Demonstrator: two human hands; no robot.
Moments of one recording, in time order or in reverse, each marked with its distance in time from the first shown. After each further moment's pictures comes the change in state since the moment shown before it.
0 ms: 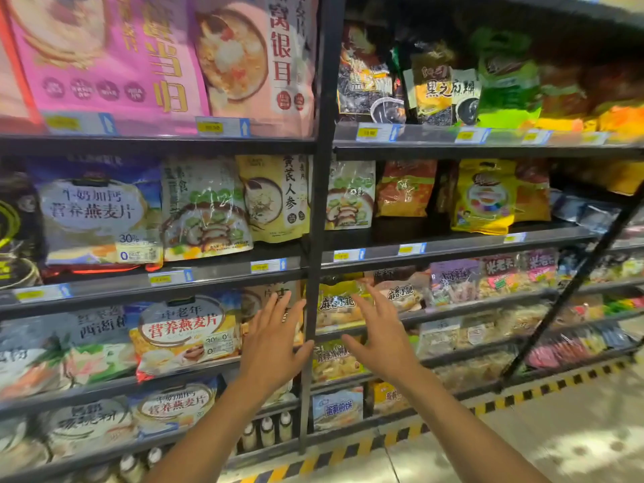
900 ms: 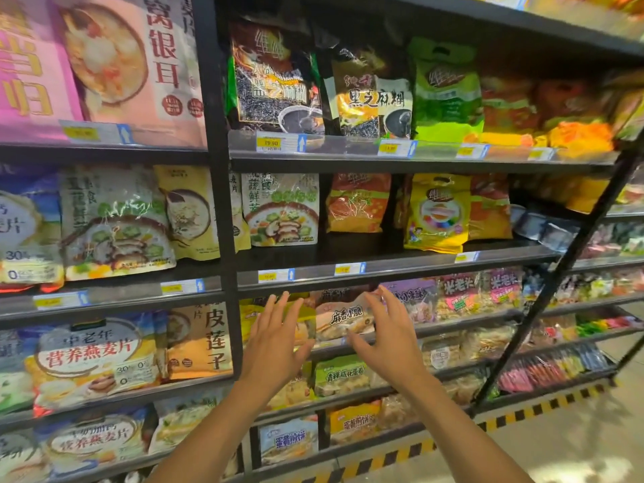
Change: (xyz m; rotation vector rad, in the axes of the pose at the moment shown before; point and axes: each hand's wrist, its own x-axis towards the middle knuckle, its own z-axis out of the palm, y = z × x) left_hand 0.105 0.171 0.076 -0.060 0.064 -0.027; right_hand 0.036 0.196 -0.085 -0.007 0.087 0.046
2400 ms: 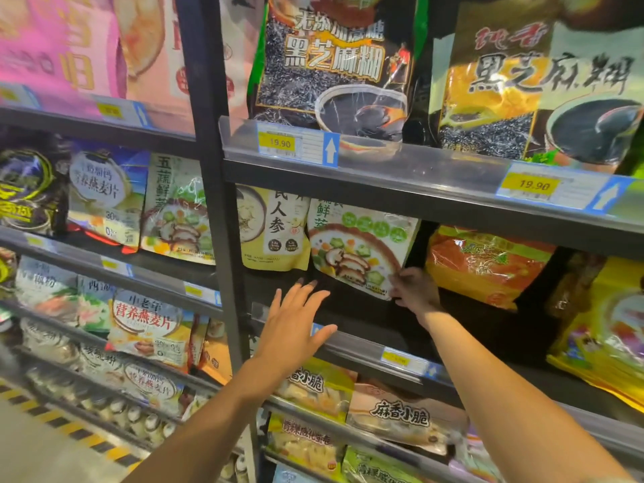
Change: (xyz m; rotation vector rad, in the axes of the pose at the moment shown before) left_hand 0.199 -0.032 0.061 0.142 0.120 -0.384; right_hand 0.411 0.067 0.152 0.783 -0.418 0.144
